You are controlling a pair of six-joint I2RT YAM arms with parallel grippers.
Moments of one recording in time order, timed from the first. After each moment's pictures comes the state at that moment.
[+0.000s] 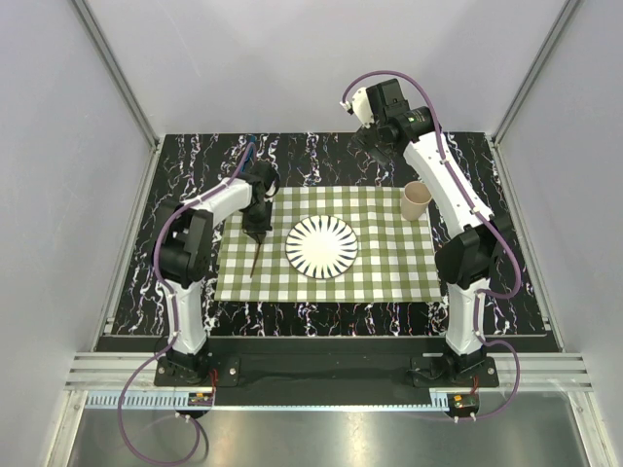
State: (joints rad) left arm -0.35 2.01 1.46 -0.82 -0.05 -0.29; right arm 0.43 2.04 2.26 -1.02 0.37 -0.55
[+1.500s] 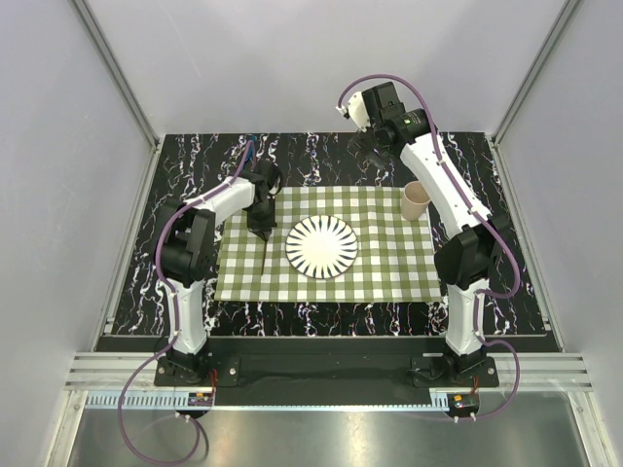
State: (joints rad) left arm -0.36 2.03 1.49 -0.81 -0.05 -0.39; right arm 0.44 2.04 2.24 -1.02 0.38 -0.56
